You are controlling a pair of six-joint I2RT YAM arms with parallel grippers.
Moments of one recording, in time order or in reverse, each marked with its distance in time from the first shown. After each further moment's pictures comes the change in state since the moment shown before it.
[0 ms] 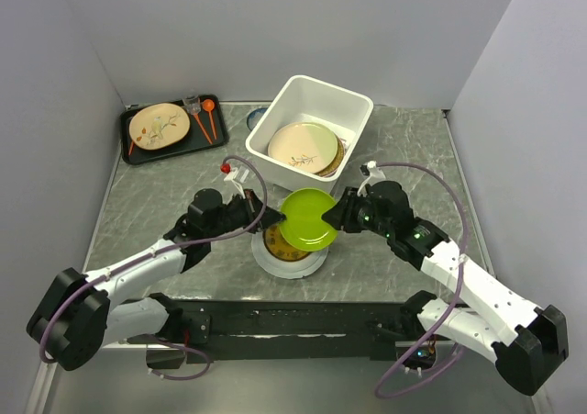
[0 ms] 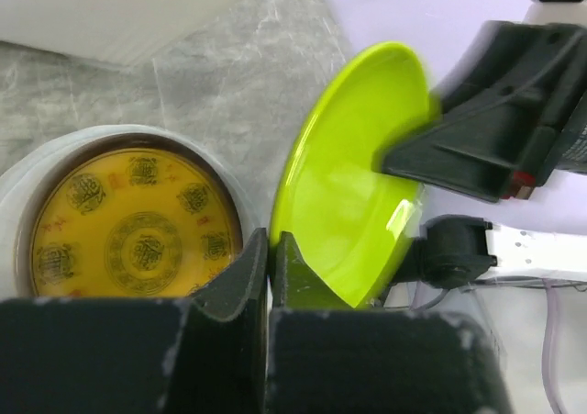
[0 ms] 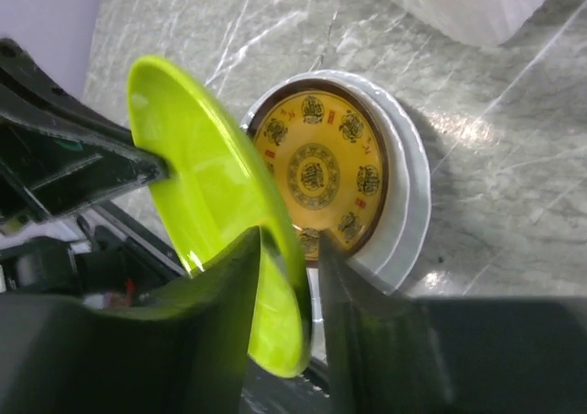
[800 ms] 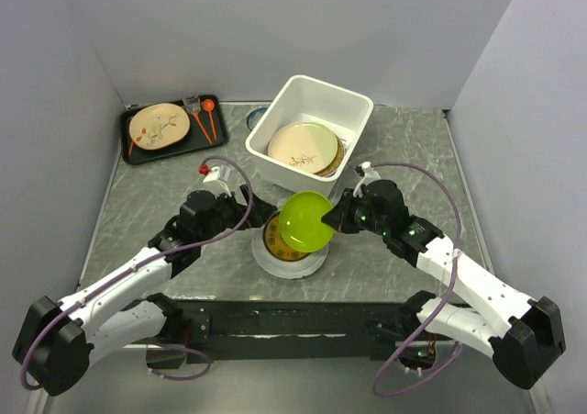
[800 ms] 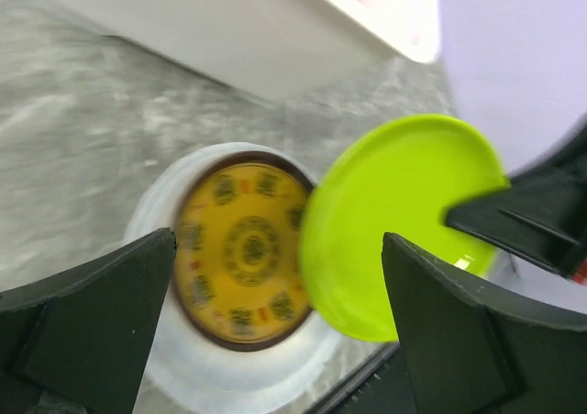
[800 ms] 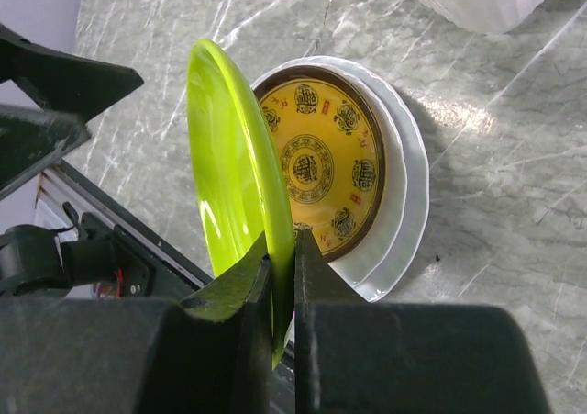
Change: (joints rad) left arm -0.001 -0.165 0.040 -0.315 -0.328 0.056; right arm -0.003 0.047 -0.010 0.021 -0.032 -0.021
